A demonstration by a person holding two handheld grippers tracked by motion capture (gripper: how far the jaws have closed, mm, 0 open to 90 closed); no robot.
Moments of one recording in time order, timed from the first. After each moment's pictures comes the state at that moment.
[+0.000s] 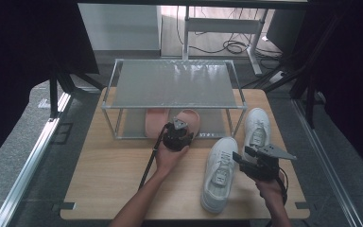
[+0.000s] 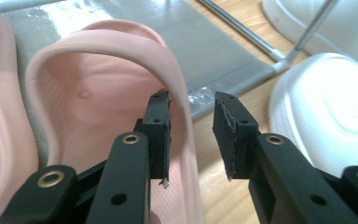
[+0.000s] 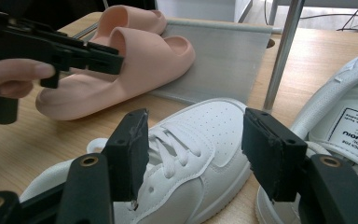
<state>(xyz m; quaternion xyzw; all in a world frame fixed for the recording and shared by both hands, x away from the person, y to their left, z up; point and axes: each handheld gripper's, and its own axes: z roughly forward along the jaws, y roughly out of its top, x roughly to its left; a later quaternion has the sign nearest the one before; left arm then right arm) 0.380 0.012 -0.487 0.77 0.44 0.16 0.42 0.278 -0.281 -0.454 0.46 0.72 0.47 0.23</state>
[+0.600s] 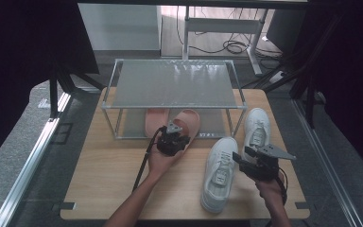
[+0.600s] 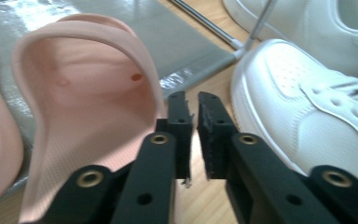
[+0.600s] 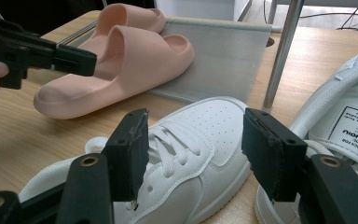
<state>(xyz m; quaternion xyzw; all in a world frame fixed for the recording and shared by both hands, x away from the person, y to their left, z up) 0.361 0.030 -0.479 0.79 0.40 0.12 0.44 0.279 -0.281 -0.455 0.46 0.72 0.46 0.23</state>
